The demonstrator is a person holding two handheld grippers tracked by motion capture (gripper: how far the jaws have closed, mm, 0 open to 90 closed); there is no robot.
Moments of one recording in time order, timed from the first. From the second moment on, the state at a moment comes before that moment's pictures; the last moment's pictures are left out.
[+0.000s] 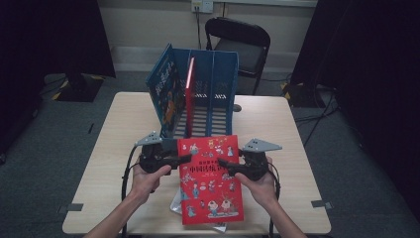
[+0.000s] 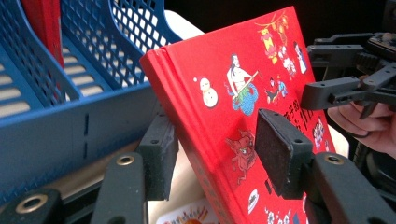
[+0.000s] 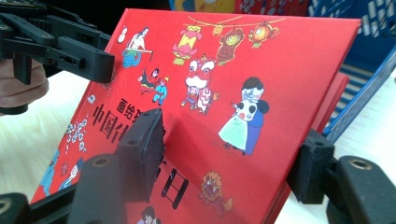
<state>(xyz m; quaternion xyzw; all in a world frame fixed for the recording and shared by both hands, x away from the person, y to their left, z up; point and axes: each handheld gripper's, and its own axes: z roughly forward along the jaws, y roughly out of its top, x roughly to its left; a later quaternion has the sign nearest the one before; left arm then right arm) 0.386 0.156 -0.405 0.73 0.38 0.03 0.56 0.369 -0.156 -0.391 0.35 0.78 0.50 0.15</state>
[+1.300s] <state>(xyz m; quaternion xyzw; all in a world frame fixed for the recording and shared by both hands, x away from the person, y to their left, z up) 0.382 0.163 -0.358 0.70 0.31 0.05 0.64 0.366 -0.161 -0.360 0.34 0.73 0.56 0.20</state>
